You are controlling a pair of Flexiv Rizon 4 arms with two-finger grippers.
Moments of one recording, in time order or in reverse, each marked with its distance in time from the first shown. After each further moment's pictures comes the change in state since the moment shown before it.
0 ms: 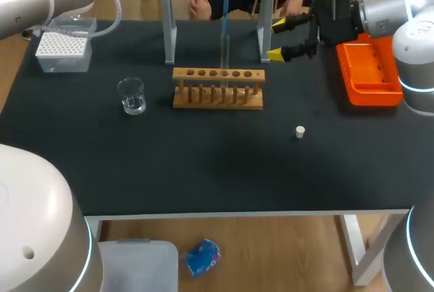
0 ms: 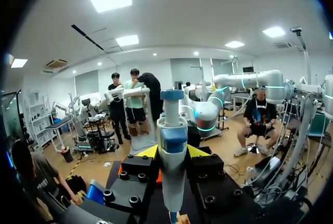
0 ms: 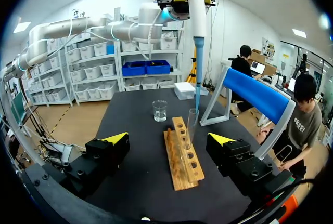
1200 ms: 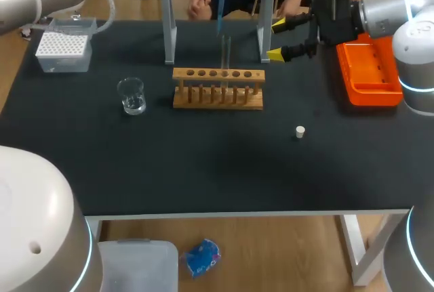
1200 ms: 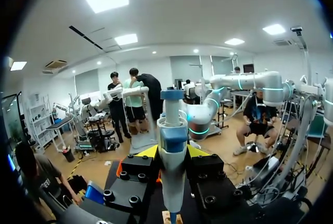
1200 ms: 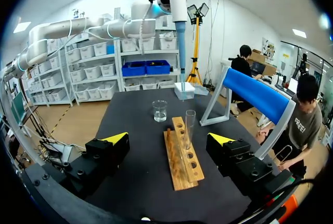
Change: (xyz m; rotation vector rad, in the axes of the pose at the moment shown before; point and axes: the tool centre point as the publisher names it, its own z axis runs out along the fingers) left arm 0.032 -0.024 -0.005 -0.024 -0.013 0.008; right arm 0.000 0.000 0.000 0.000 0.000 0.000
